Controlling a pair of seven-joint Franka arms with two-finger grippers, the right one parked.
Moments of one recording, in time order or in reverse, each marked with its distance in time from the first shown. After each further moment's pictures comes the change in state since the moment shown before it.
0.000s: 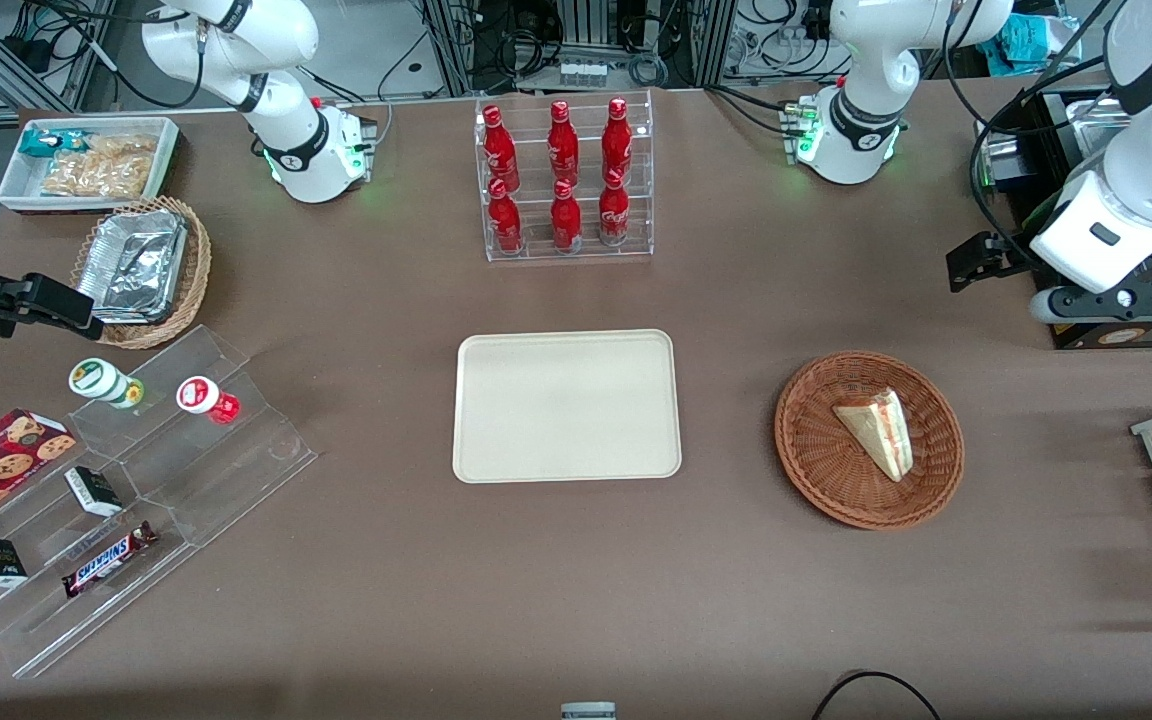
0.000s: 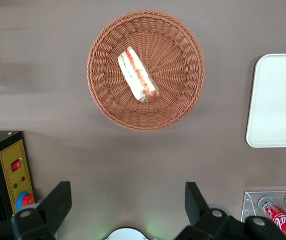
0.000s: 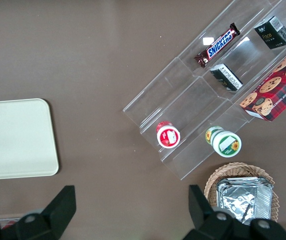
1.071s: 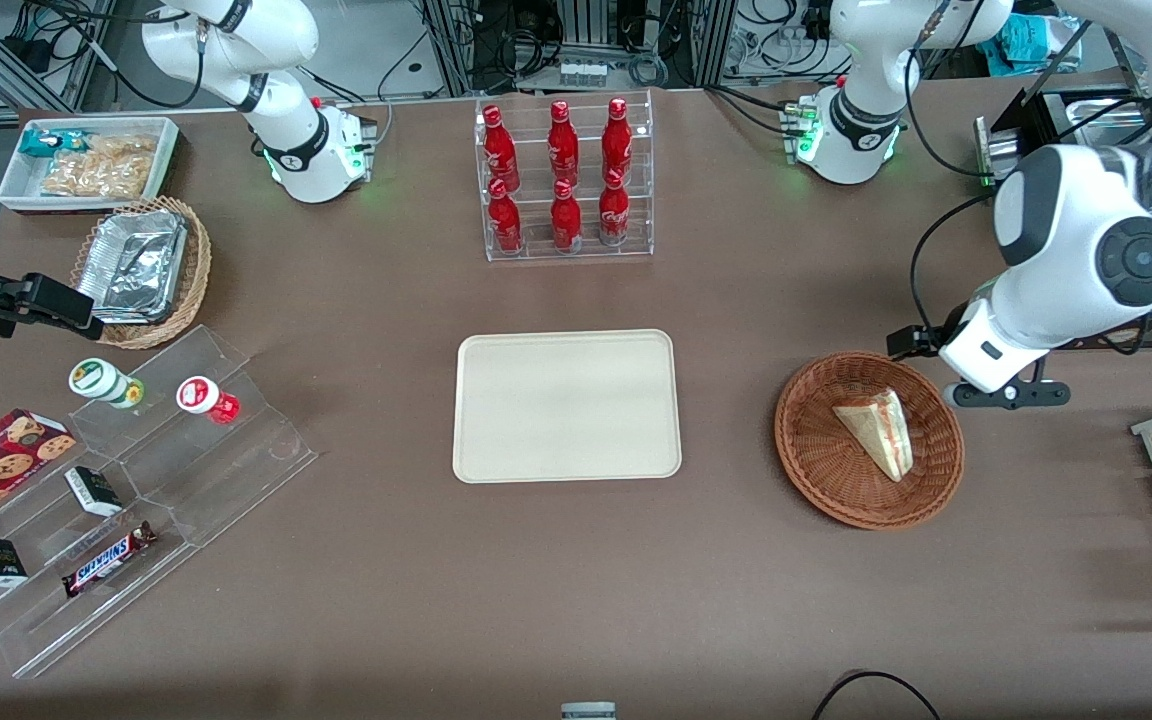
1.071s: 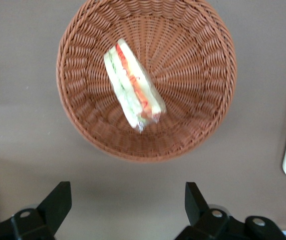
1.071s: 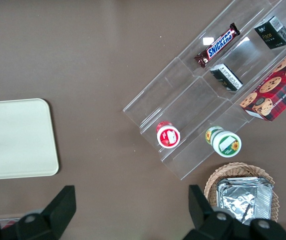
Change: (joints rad) arm 0.003 0.130 0.001 -0.307 0.002 0.415 -0.006
